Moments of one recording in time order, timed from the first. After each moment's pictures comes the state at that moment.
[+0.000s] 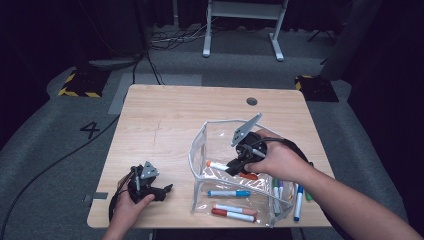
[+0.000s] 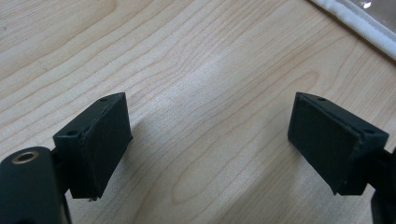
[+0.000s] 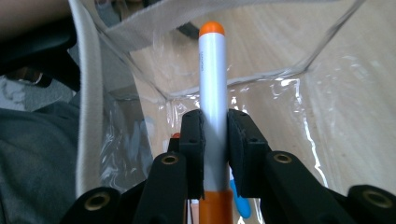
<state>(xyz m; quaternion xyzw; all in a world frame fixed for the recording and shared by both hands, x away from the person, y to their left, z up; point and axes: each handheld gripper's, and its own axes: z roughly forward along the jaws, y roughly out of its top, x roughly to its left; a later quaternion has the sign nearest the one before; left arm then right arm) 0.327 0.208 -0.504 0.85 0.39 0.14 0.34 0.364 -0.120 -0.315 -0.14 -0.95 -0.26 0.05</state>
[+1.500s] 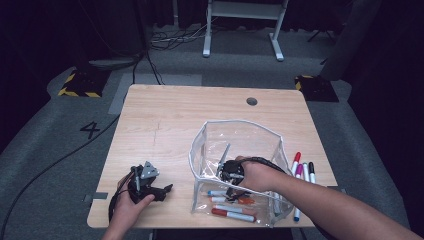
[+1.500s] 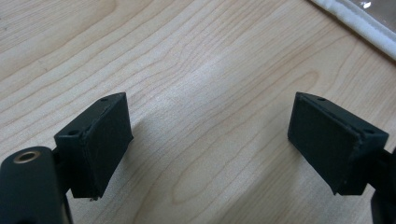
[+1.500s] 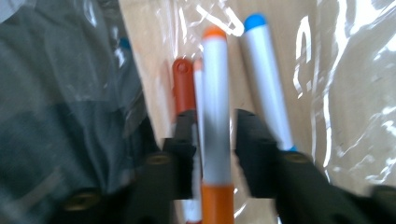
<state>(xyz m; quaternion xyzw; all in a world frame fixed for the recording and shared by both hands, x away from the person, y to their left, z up) 0.327 0.208 -0.504 0.85 0.39 0.14 0.34 0.365 -0.095 -0.419 -0.12 -0.98 -0.10 0.13</state>
